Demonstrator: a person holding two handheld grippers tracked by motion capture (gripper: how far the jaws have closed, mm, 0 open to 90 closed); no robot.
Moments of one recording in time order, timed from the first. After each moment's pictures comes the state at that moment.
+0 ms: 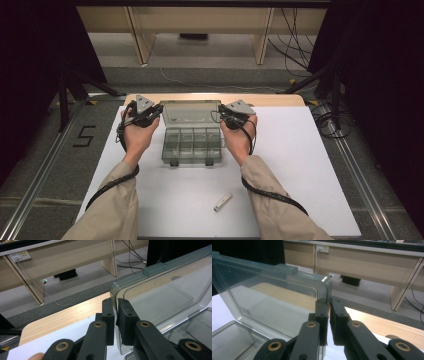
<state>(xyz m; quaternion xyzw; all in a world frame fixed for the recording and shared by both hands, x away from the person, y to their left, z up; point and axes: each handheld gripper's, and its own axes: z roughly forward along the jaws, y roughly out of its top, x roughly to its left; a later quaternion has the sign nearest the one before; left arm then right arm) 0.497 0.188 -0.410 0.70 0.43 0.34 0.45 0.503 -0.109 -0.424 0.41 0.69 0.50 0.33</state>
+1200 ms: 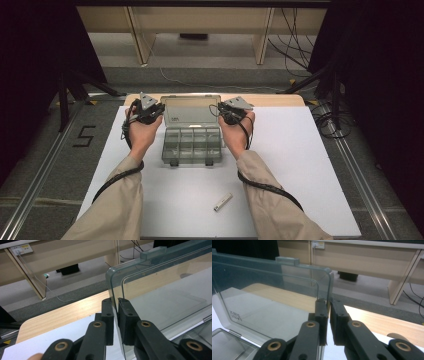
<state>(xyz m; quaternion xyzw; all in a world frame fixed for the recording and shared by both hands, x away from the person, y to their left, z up) 0.516 0.183 -0.421 0.70 0.45 0.34 0.43 0.524 -0.105 -0.430 0.43 0.68 0.49 0.33</state>
